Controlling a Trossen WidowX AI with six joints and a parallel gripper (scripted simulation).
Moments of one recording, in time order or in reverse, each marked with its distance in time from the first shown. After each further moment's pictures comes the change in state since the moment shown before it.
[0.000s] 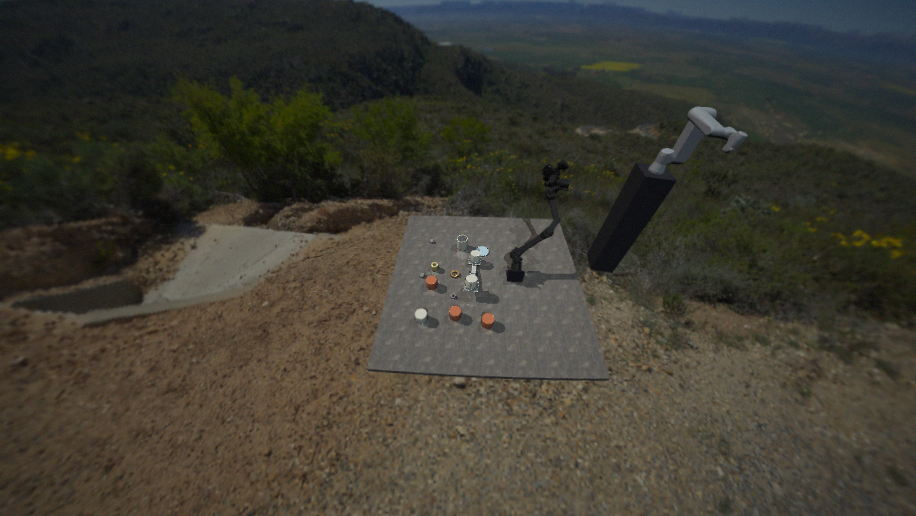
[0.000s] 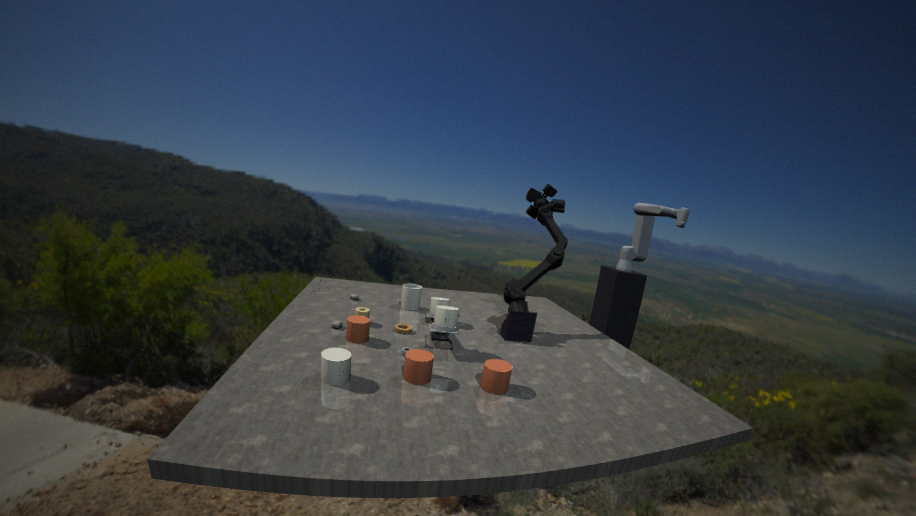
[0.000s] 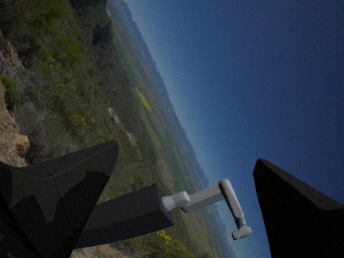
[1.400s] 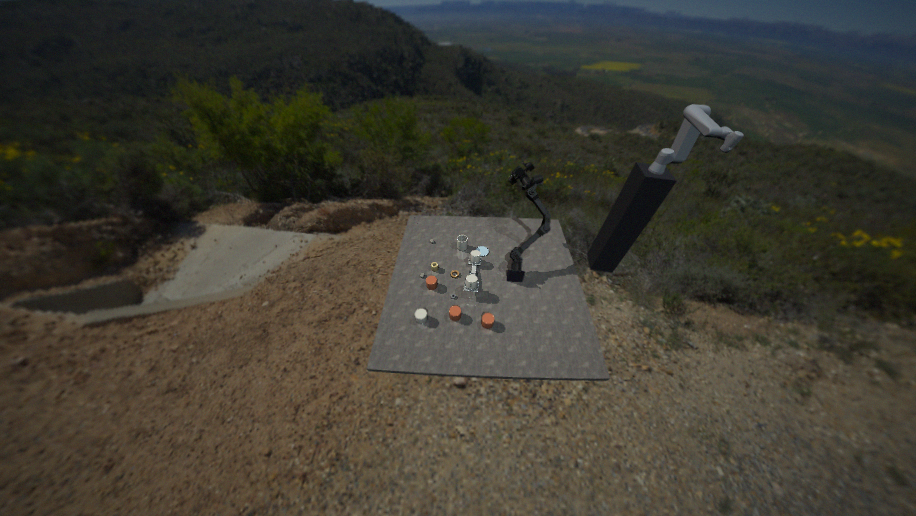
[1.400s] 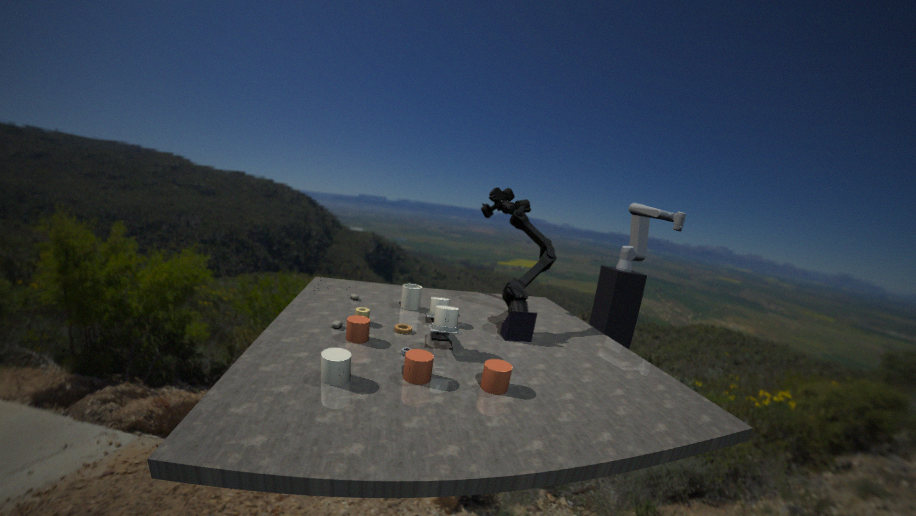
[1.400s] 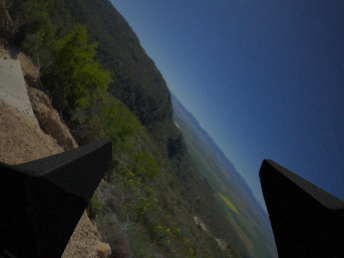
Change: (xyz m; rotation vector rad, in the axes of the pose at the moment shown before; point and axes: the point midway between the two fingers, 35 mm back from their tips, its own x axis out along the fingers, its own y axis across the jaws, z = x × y) arm -0.049 0.147 0.198 0.401 -0.517 0.396
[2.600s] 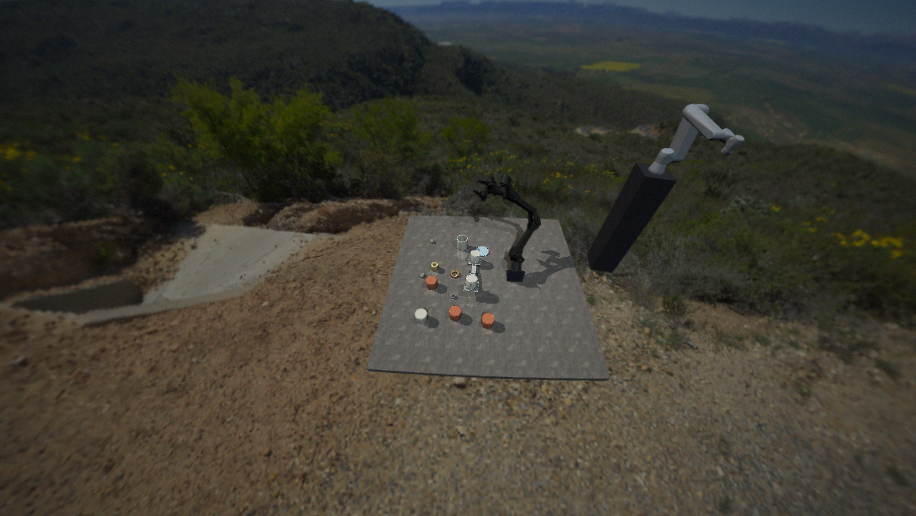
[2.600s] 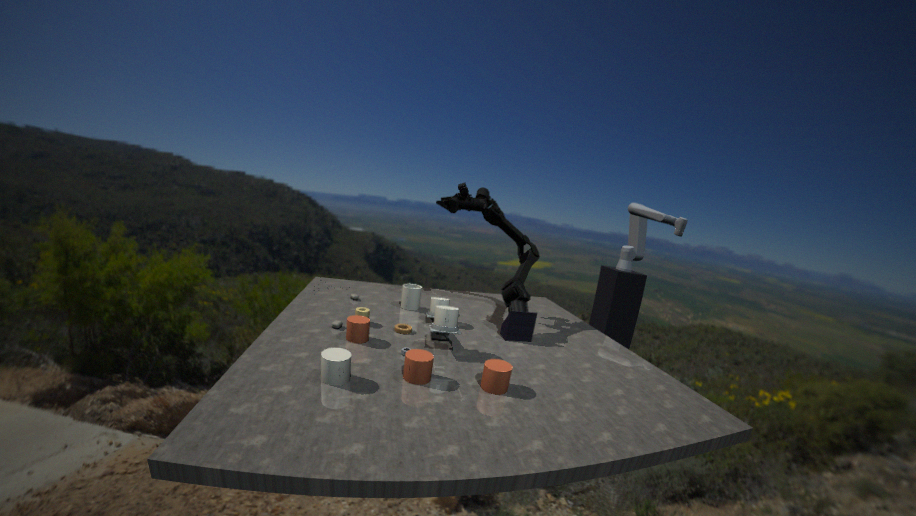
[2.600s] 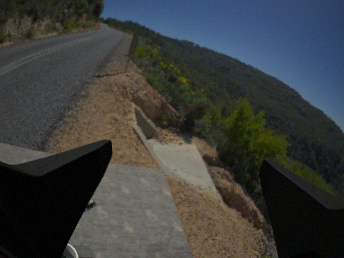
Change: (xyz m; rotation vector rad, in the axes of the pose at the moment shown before) arm -0.086 0.237 0.194 0.589 -0.255 0.888
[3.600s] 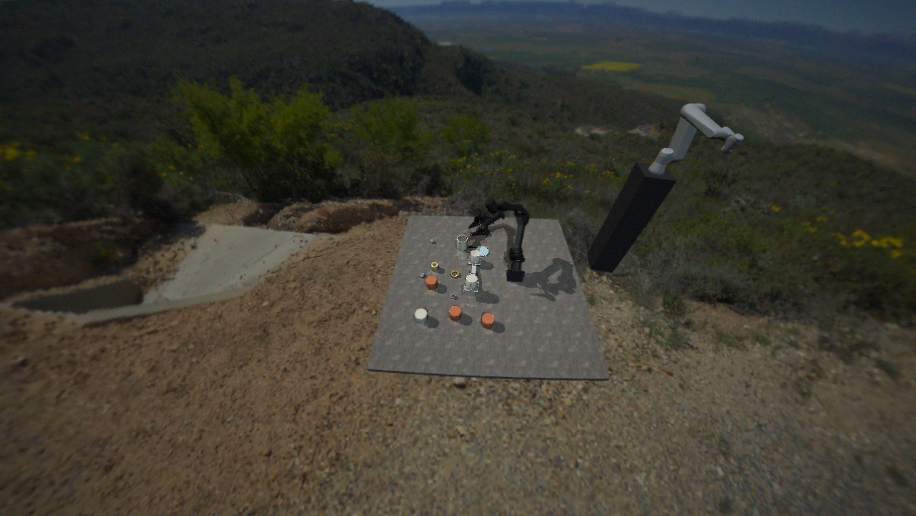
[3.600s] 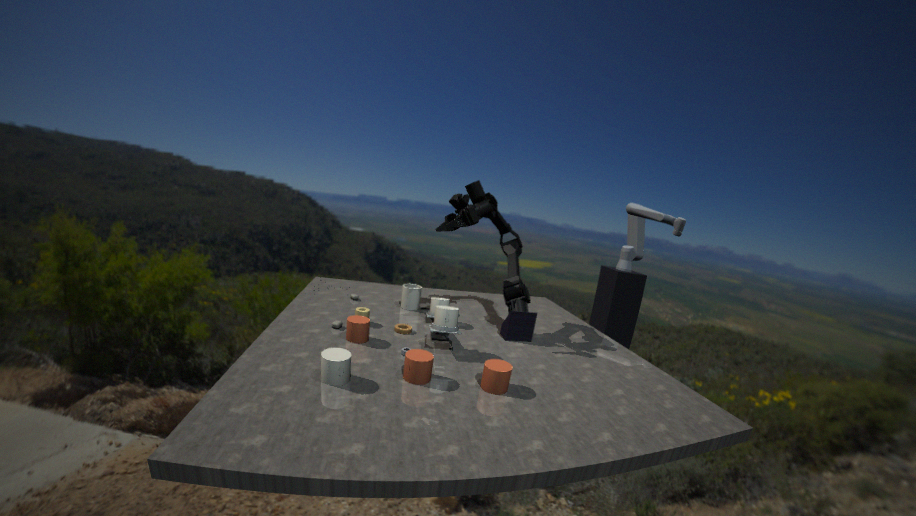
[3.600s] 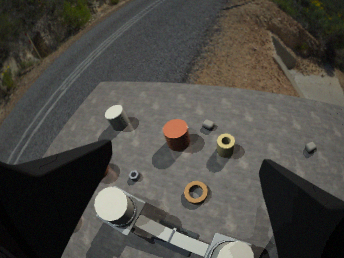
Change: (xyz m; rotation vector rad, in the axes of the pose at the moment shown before) arm -0.082 0.319 -0.019 0.278 0.472 0.685
